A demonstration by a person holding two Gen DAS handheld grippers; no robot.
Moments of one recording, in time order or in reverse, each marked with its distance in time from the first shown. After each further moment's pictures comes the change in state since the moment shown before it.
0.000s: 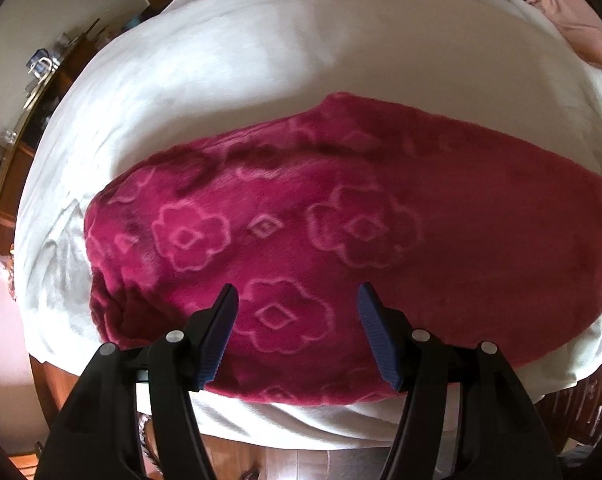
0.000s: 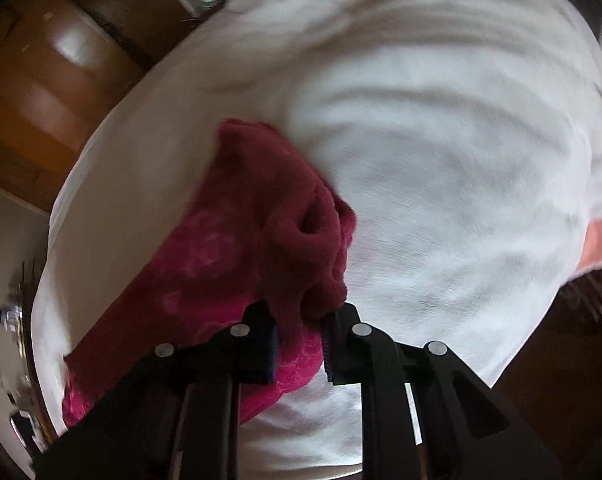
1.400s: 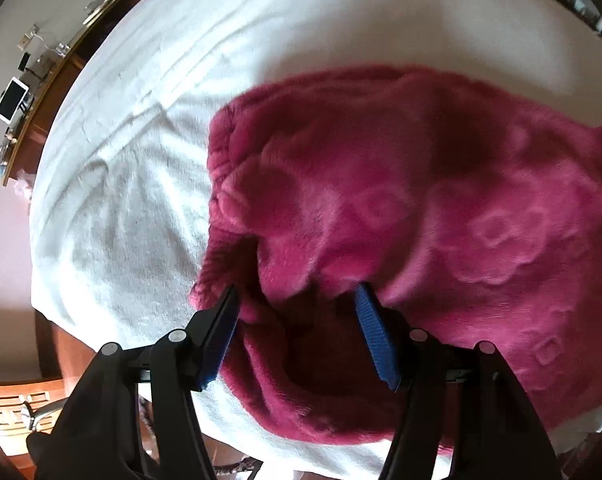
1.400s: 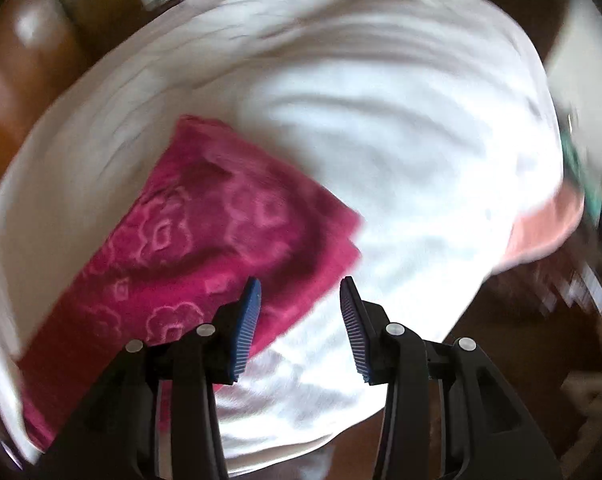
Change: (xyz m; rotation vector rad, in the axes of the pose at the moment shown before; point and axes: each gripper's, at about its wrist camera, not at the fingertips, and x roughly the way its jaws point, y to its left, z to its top) left arm 0.103 0.229 -0.029 -0.253 0.106 0.121; right arm -0.018 -0.011 -0.017 0.068 0.007 -0.268
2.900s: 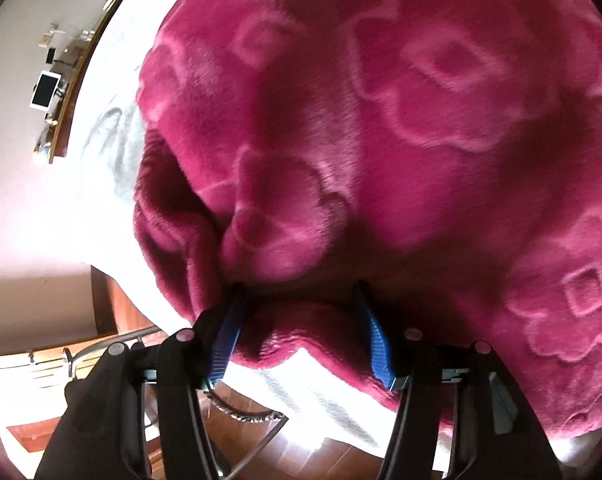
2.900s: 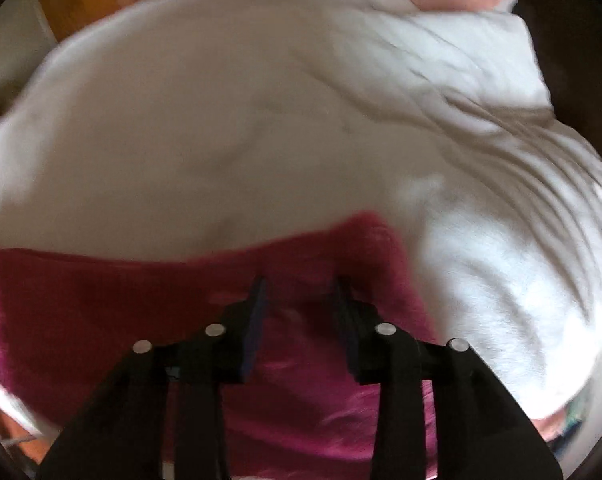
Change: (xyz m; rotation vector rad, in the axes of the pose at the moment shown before) left arm 0.050 -0.049 -0.074 0.022 0.217 0.276; right arm 0.079 0.133 0.064 -0.642 0.008 -0.010
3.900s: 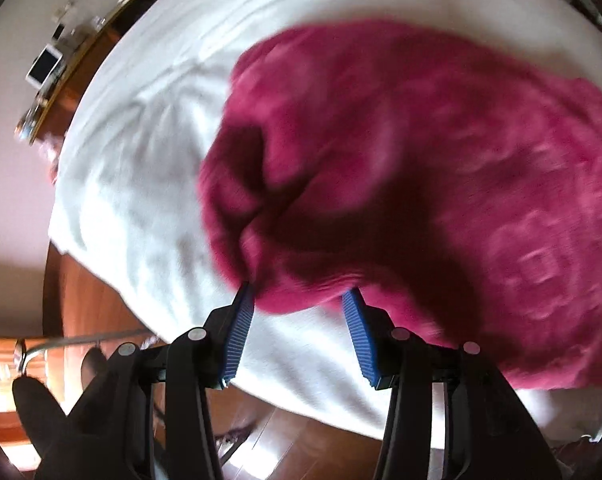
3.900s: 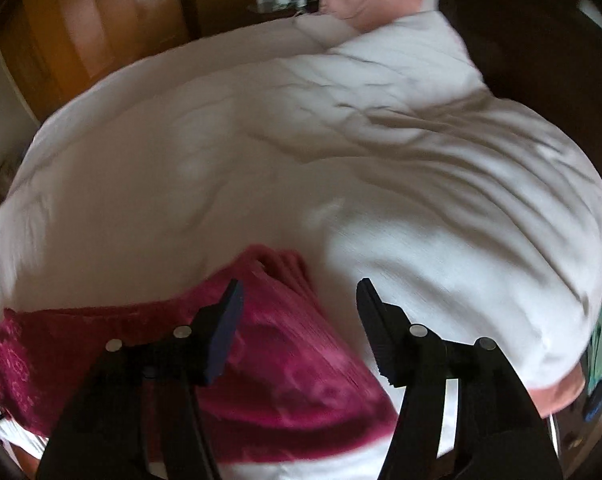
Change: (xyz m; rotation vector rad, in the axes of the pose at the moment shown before) left arm -0.032 0.070 -0.056 -0.113 -0.184 -0.208; right arm -0.065 -0.044 0.000 0.175 -0.152 0.060
